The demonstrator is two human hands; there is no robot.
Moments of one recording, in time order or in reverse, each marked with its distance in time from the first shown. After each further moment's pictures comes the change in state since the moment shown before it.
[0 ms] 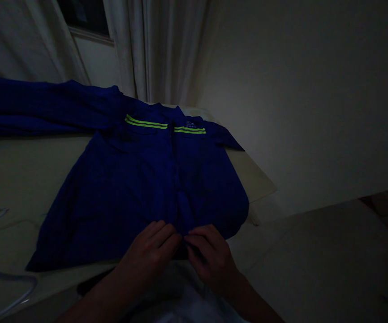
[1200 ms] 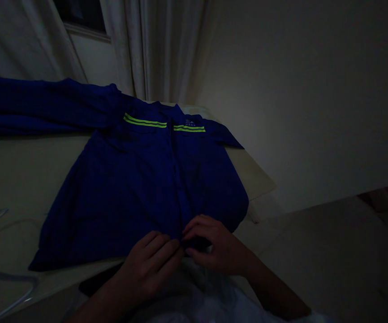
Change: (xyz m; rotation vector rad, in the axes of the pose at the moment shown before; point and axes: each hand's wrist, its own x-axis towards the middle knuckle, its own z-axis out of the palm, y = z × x) left_hand -0.006 0.004 -0.002 0.101 0.295 0.274; right_hand 0.040 0.011 -0.030 0.335 -0.483 0.172
